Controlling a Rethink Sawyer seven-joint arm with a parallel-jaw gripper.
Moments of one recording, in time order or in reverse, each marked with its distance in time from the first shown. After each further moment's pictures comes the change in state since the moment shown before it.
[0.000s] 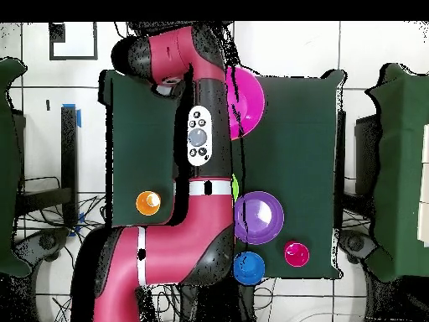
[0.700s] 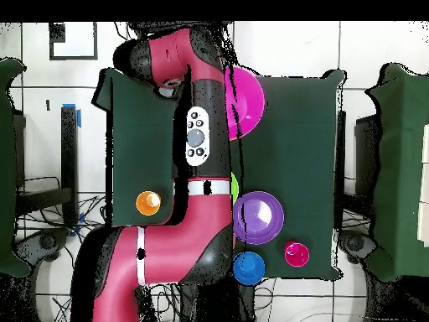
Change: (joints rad) arm 0.005 0.011 -0.001 -0.002 -0.059 0.000 0.000
